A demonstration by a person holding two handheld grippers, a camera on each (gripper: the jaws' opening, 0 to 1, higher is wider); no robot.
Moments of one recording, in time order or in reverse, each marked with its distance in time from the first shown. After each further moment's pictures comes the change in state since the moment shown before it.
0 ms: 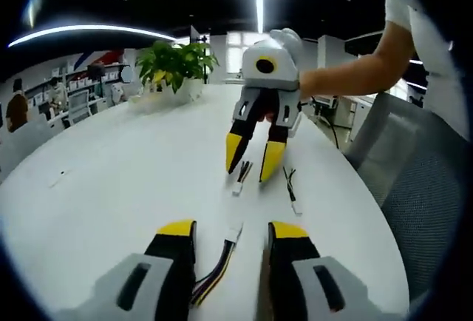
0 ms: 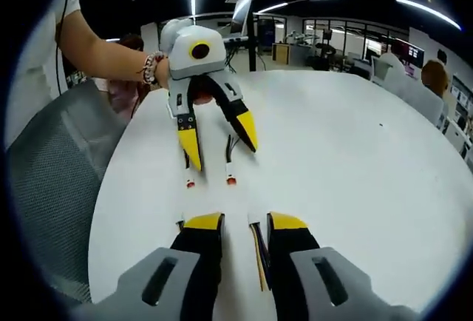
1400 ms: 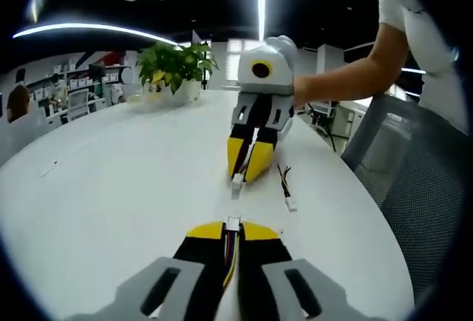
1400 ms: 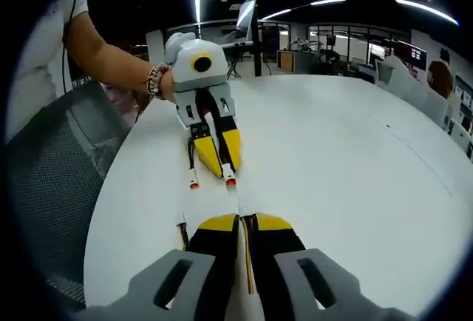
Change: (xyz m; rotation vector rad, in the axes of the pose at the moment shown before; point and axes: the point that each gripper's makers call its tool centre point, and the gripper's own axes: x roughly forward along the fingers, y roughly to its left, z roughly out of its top) left arm 0.001 -0.015 -0.003 -0.031 -0.057 -0.038; right arm 0.002 0.008 0.010 -0.023 -0.079 0.047
